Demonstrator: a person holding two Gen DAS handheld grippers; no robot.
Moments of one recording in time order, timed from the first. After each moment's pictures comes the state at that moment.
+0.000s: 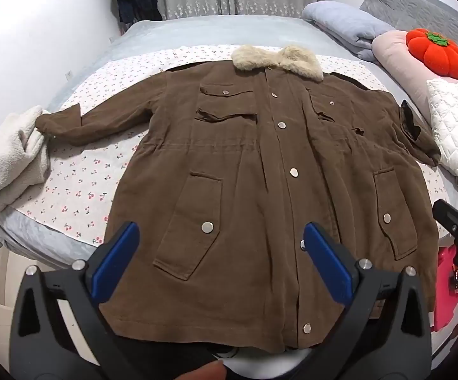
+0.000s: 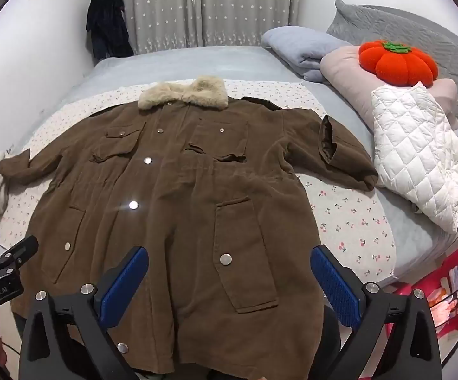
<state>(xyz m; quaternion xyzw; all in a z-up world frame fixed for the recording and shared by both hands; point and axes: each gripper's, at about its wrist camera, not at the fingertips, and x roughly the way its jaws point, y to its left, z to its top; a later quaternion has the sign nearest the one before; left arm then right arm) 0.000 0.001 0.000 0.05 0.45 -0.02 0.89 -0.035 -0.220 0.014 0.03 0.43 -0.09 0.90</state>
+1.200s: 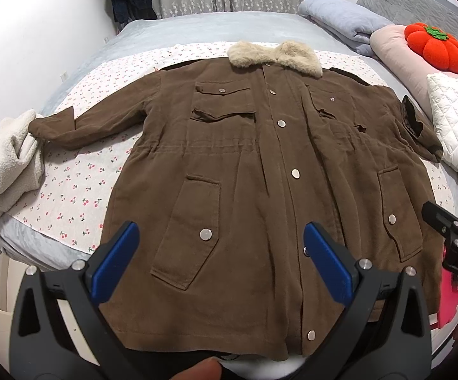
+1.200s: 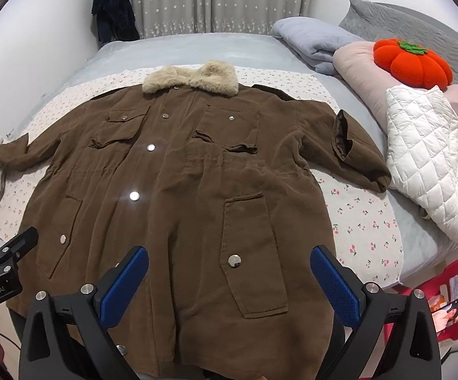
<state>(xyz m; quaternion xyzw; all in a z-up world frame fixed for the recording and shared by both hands) 0.012 -0.005 -0.009 0.05 0.45 -0.03 0.89 -0.016 -0.216 -0.003 0.02 0.46 -0.08 0.88</state>
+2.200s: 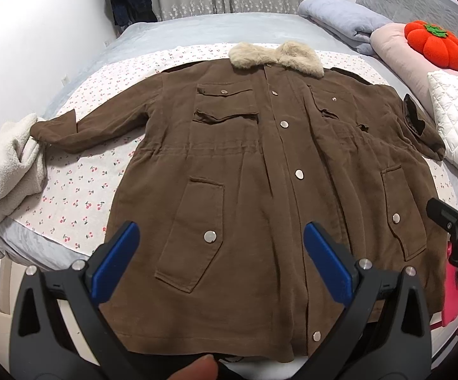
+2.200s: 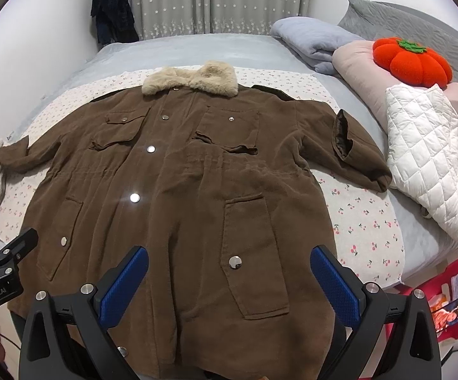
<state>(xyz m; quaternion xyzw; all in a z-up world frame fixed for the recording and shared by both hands) 0.014 -0.003 -0.009 0.06 0.45 -0.03 0.89 -0.013 -0.215 -0.001 0.02 0.46 -0.08 0.88</state>
